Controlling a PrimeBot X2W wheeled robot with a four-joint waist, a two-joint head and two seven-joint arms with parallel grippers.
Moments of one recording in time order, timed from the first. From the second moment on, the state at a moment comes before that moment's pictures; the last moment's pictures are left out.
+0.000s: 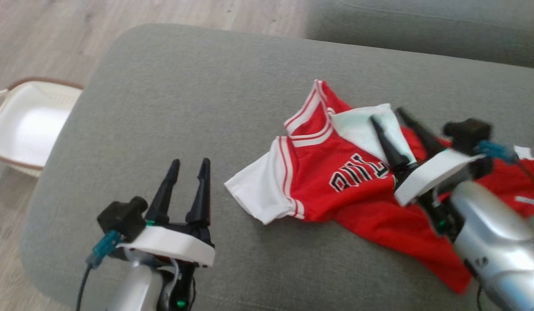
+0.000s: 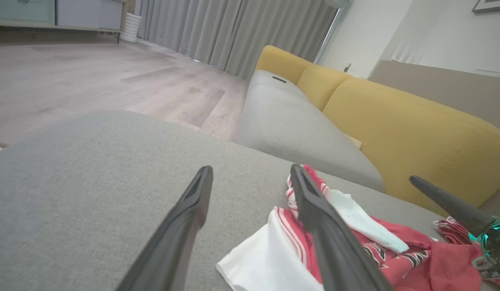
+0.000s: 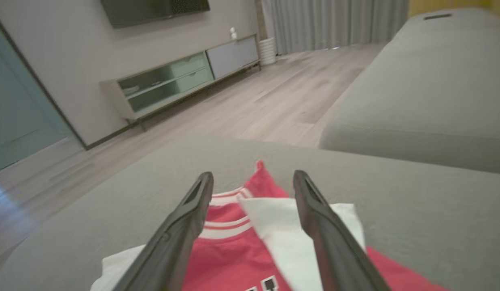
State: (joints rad) left arm -0.10 0.05 -0.33 0.17 -0.45 0.00 -0.26; right arm -0.58 -0.37 0.78 0.63 0.82 0.13 -0.23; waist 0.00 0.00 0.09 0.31
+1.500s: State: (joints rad) left arm -0.25 0.04 -0.41 0.11 -0.46 -0.02 -0.26; right arm -0.72 -0.39 0.47 0.57 0.57 0.13 0.18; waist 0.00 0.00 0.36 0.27
